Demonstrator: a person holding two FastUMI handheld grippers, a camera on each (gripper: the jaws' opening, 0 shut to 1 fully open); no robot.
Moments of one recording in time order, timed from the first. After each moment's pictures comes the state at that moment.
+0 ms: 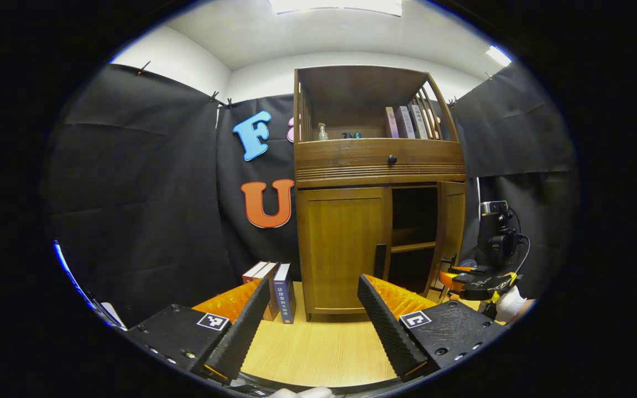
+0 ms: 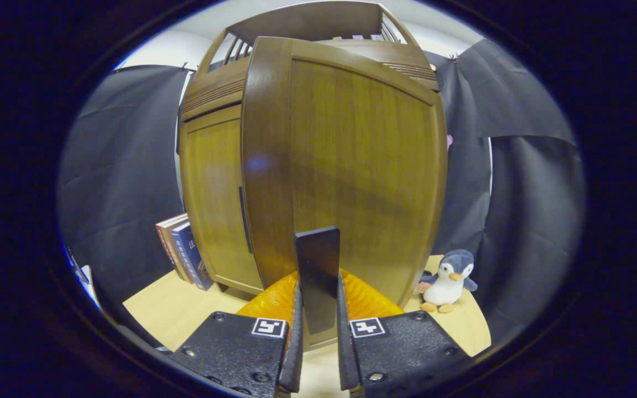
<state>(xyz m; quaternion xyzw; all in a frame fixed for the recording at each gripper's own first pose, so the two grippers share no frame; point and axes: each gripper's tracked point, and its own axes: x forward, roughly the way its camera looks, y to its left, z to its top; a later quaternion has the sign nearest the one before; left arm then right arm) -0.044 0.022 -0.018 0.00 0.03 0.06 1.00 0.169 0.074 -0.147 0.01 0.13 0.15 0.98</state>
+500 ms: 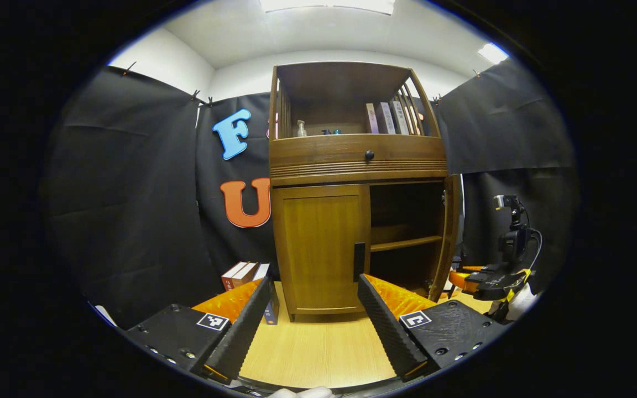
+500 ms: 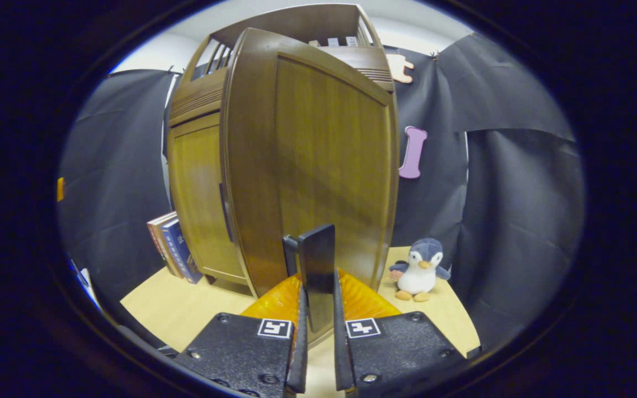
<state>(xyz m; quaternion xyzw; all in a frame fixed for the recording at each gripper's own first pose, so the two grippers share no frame) -0.028 -0.011 -0.023 0.00 0.03 0.02 1.00 0.134 0.012 -0.152 0.02 0.14 0.10 0.98</state>
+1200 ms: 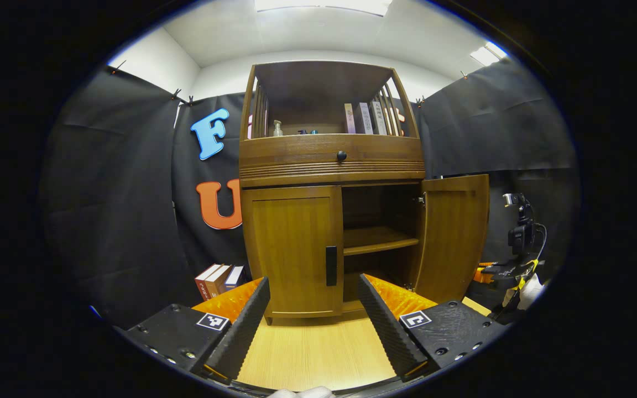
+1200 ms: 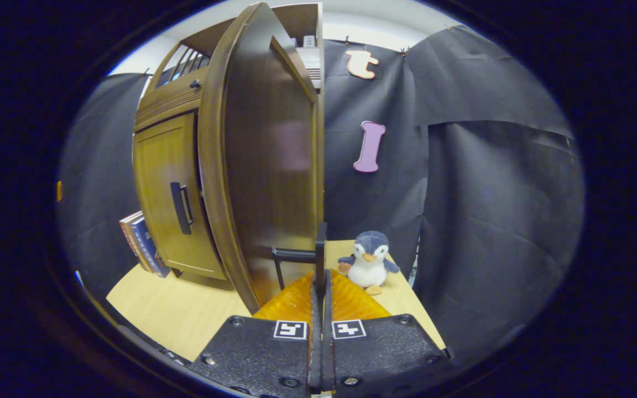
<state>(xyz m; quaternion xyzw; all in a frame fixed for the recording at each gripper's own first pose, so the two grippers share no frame) -0.014 -0.054 -0.021 0.00 0.02 -0.03 1.00 0.125 -0.101 -0.153 0.03 0.16 0.04 0.99</state>
